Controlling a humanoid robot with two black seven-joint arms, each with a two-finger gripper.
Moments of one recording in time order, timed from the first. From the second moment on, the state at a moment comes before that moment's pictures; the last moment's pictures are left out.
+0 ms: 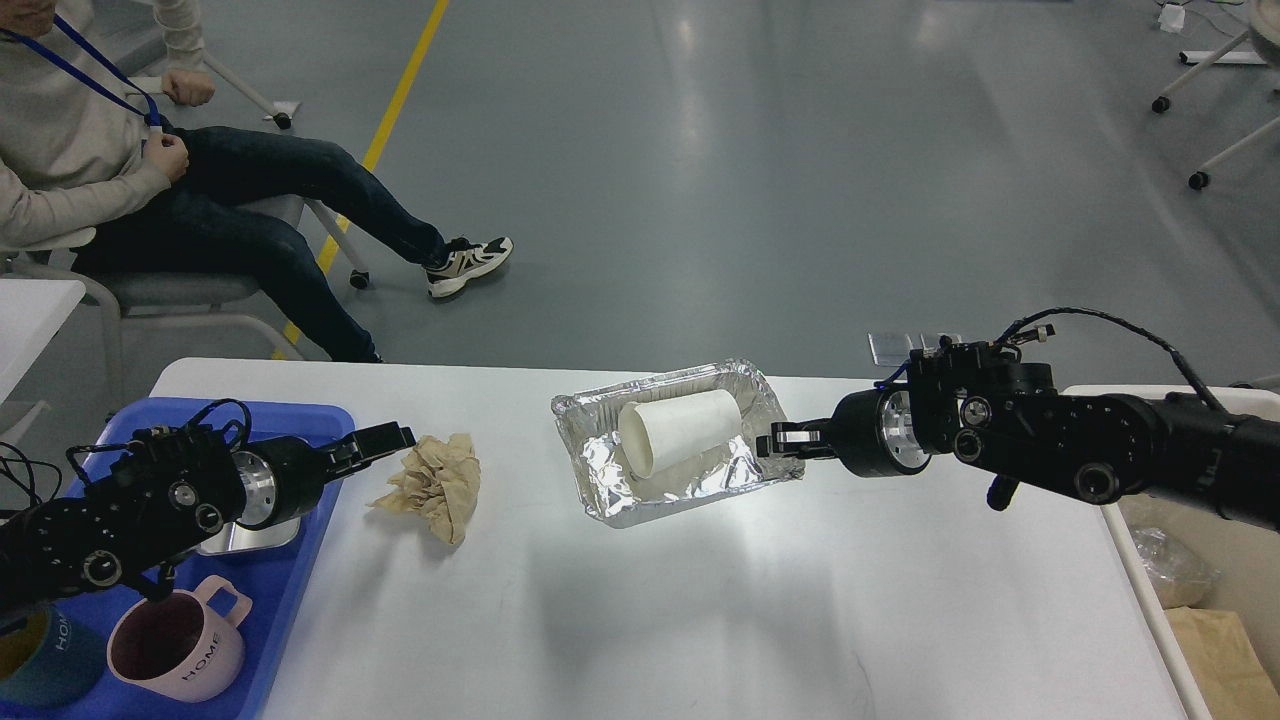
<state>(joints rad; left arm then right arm) -0.81 0.52 -0.02 -0.86 0.89 -0.15 -0.12 1.14 -0.43 -0.19 1.13 -0.88 0.30 0.09</state>
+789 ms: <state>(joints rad) -0.81 0.32 0.04 -0.72 0.94 -0.19 -0.19 1.14 -0.42 -0.18 1.13 -0.88 0.30 0.09</state>
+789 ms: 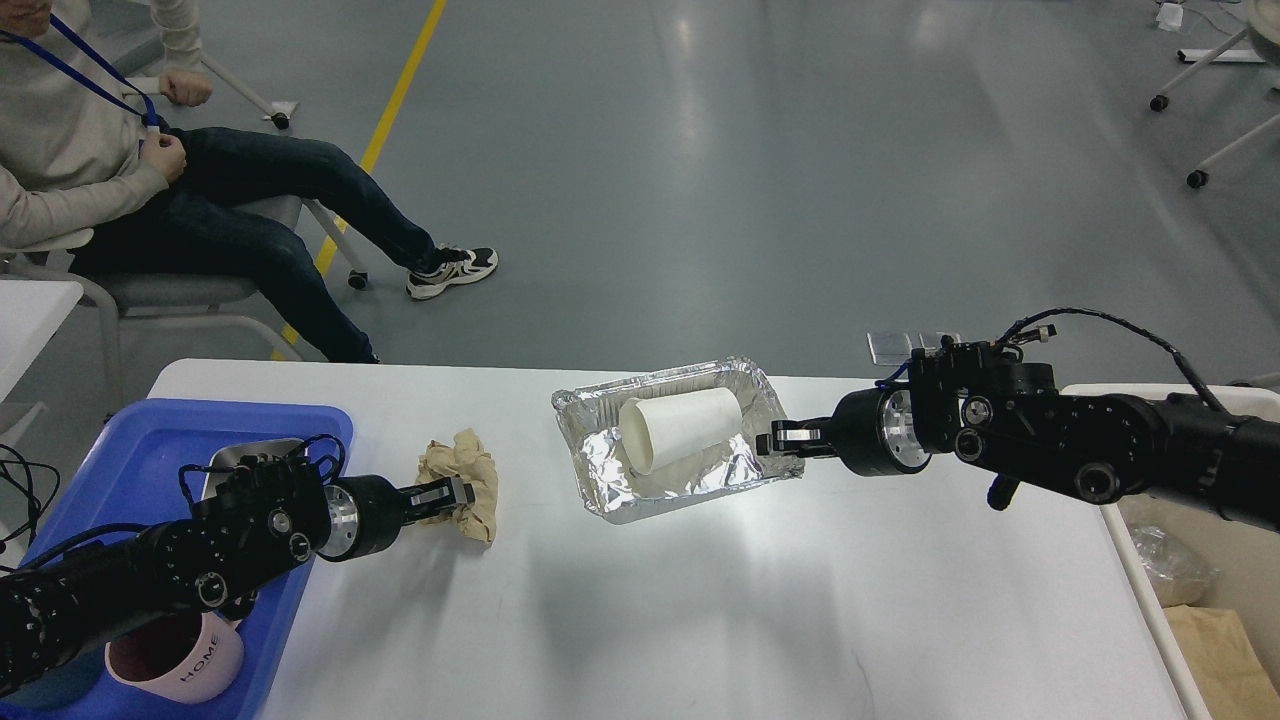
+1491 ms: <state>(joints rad) -0.98 0.93 0.04 -1.25 0.95 -0.30 -0.25 1.13 -0.41 -0.19 1.12 -0.88 0.29 0.09</state>
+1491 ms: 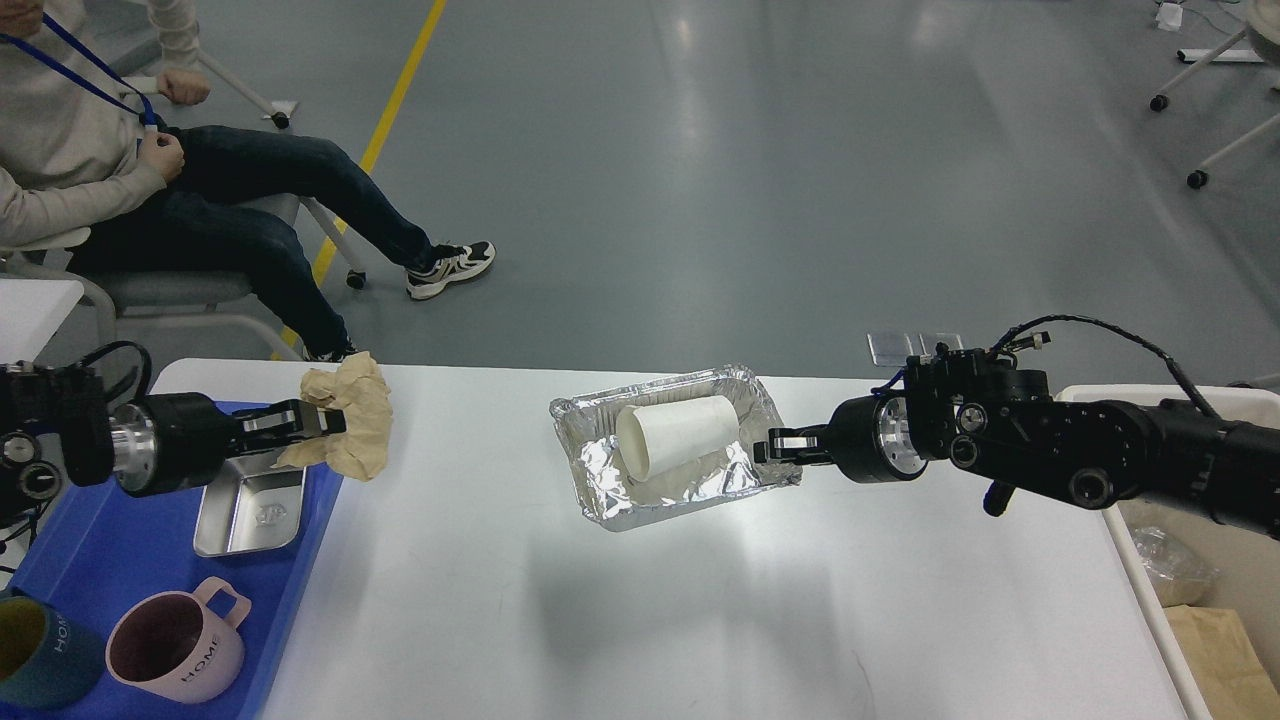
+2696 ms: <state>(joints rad) -1.42 0.52 0.10 -1.36 1.00 -0.59 -0.23 1.14 -0.36 -0.18 1.12 -0.88 0.29 0.09</state>
